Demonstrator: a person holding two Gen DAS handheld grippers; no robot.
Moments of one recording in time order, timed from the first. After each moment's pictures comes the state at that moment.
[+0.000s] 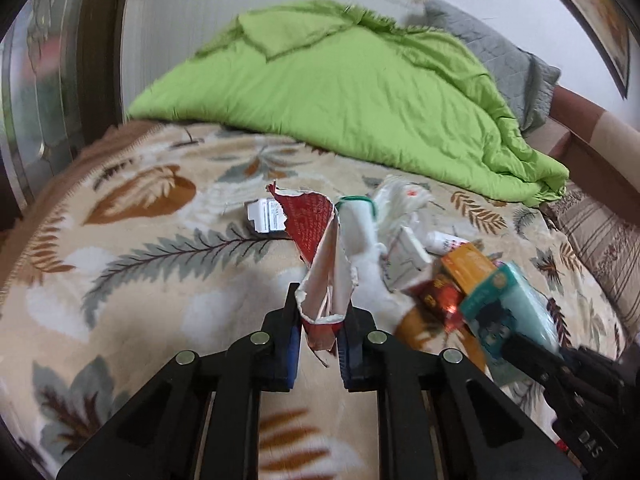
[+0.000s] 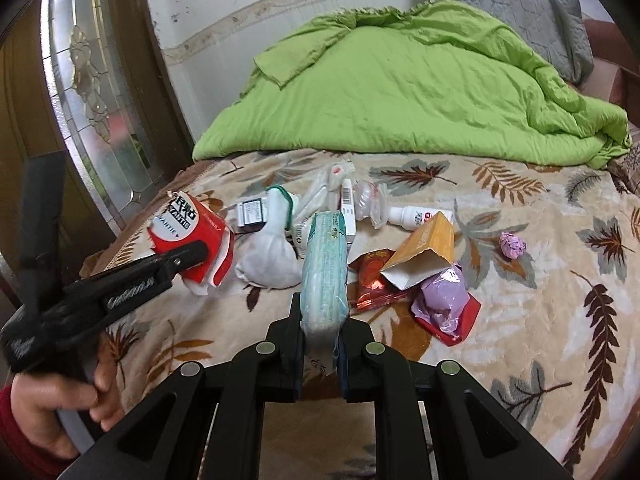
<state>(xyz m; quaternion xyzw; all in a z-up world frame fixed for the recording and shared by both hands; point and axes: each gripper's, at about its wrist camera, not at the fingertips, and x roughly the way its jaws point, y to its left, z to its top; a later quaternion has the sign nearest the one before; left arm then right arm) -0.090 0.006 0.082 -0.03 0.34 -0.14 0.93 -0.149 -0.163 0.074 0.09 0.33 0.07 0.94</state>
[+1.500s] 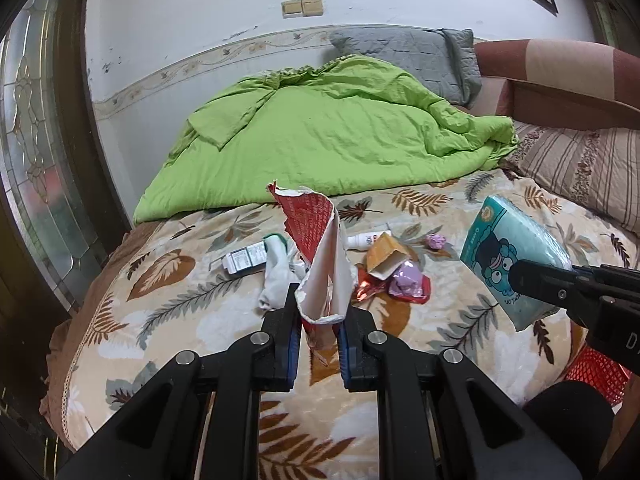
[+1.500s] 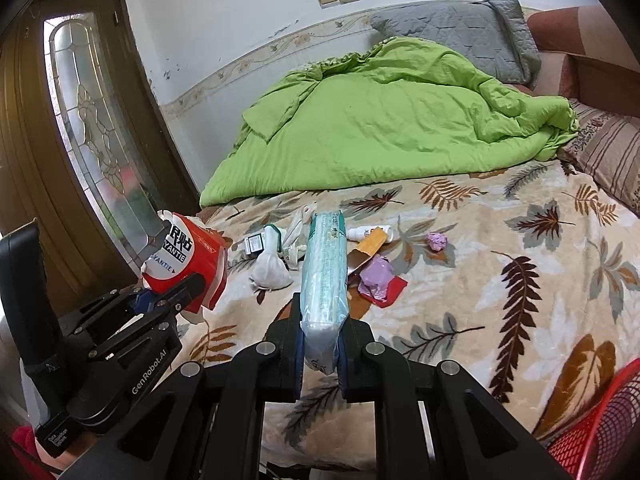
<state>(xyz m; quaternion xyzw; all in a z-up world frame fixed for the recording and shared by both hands) -0.227 -0.077 0.138 0.12 0.24 -0.15 0.95 -0.274 -0.221 0.131 0.16 0.27 0.05 0.95</state>
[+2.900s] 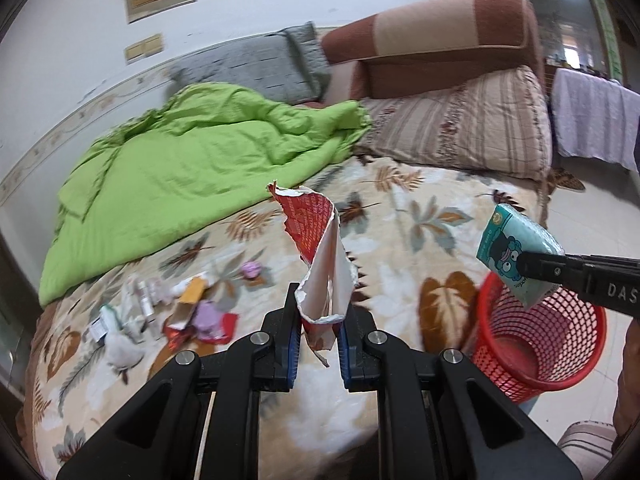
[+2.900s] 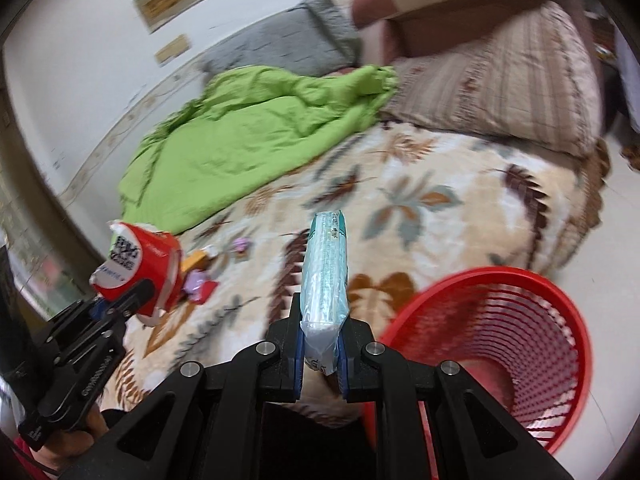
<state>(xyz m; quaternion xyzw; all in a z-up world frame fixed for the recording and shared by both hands) -0.311 -0.260 0.130 0.21 0.21 -0.34 0.89 -0.428 -0.410 0.099 0.28 0.27 -0.15 0.91</state>
